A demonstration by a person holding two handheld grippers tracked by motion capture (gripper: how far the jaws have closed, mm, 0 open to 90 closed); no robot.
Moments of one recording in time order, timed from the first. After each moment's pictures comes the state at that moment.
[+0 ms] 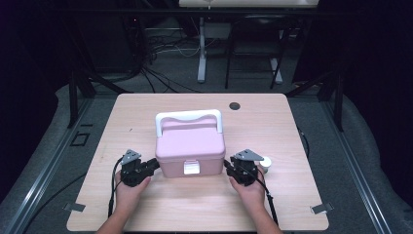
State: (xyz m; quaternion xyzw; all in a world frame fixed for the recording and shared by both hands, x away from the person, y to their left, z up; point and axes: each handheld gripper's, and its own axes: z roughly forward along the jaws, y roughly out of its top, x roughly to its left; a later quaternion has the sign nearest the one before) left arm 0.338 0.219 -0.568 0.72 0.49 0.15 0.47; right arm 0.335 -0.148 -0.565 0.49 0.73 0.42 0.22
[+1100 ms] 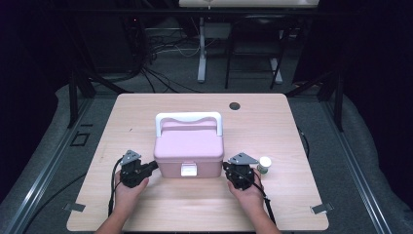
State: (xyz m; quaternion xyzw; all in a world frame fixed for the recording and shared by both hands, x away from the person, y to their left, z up) left arm 0.335 0.219 -0.564 0.73 0.48 0.14 0.46; right arm 0.321 -0.136 -0.559 0.45 0.76 0.40 0.22
